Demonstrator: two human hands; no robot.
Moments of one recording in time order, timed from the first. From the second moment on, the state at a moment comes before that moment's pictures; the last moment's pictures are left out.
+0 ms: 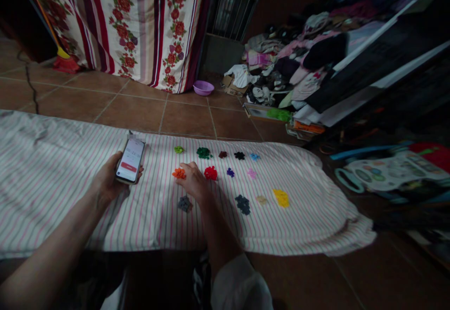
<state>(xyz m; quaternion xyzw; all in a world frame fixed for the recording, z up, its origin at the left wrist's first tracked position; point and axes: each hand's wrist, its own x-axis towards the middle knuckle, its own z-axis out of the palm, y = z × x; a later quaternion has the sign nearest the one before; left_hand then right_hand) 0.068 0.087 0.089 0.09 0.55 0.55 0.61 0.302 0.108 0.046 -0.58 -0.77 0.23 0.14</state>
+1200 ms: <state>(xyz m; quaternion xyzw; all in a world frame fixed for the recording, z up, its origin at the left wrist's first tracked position) 0.076 0.088 0.098 0.08 0.57 0.55 0.60 0.281 0.113 0.042 -0.53 -0.81 0.17 0.20</state>
